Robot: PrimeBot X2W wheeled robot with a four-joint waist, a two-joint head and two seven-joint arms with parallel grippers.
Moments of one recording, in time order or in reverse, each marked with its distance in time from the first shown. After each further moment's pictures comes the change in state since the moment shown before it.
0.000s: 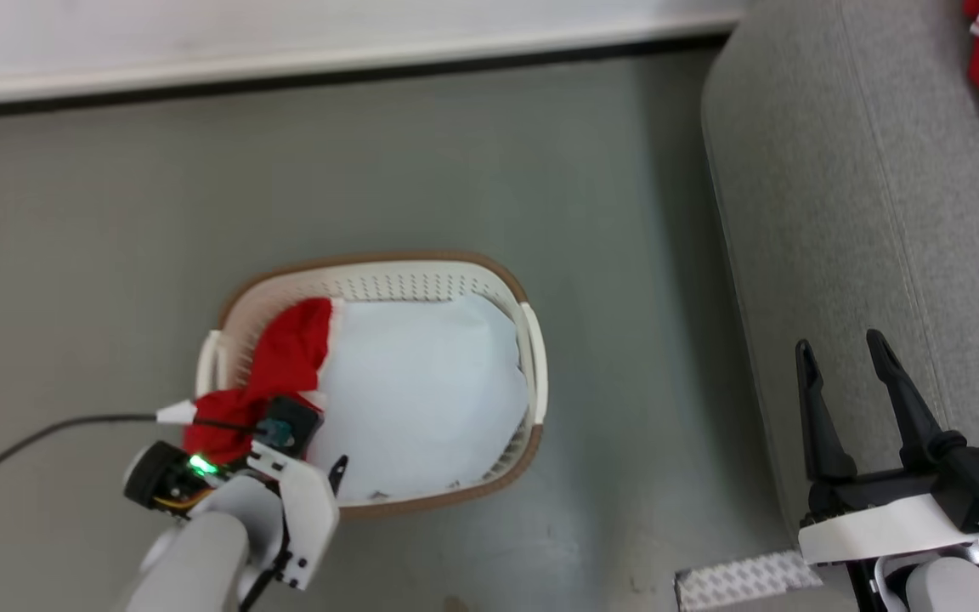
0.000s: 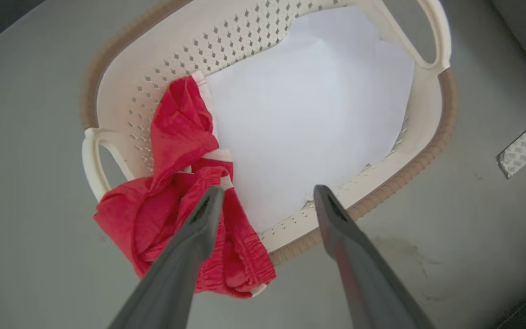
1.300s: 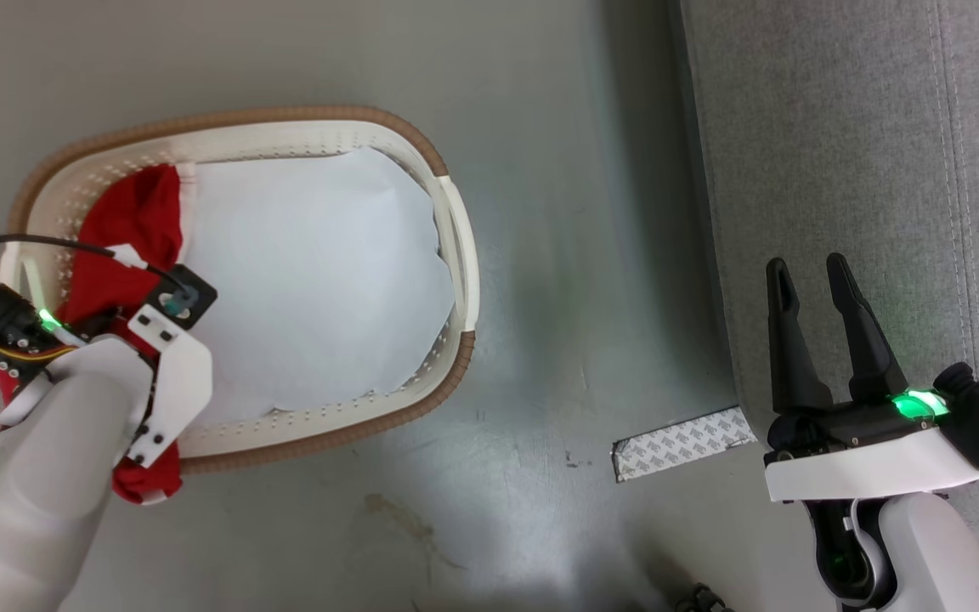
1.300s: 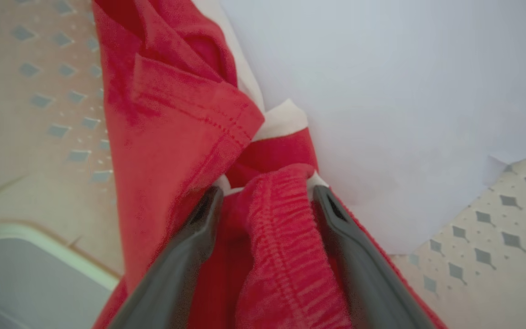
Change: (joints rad) left arm -0.326 0.222 -0.167 0.135 0.169 0.014 0.199; right arm -0.125 0.001 0.136 -0.037 0.363 0.000 0.000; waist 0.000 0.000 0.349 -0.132
